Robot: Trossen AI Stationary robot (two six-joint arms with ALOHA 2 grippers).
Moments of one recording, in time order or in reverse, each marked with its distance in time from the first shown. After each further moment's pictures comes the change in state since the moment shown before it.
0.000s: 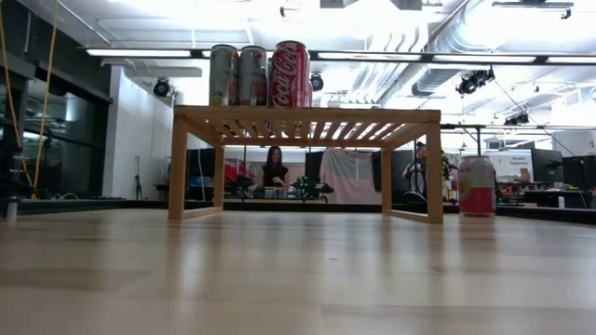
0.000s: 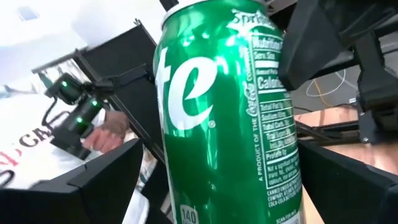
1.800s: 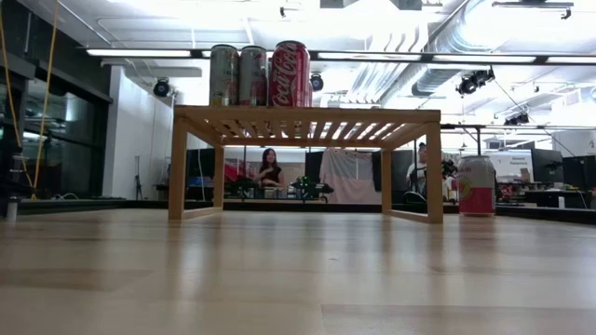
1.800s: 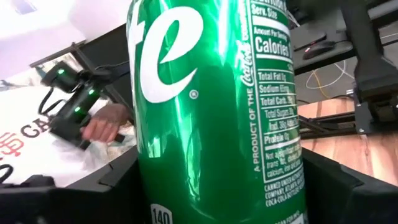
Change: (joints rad) left arm 0.019 -0.020 0.000 -0.010 0.010 -0.123; right arm -0.035 0.023 0.000 -0.008 -0.034 -0.022
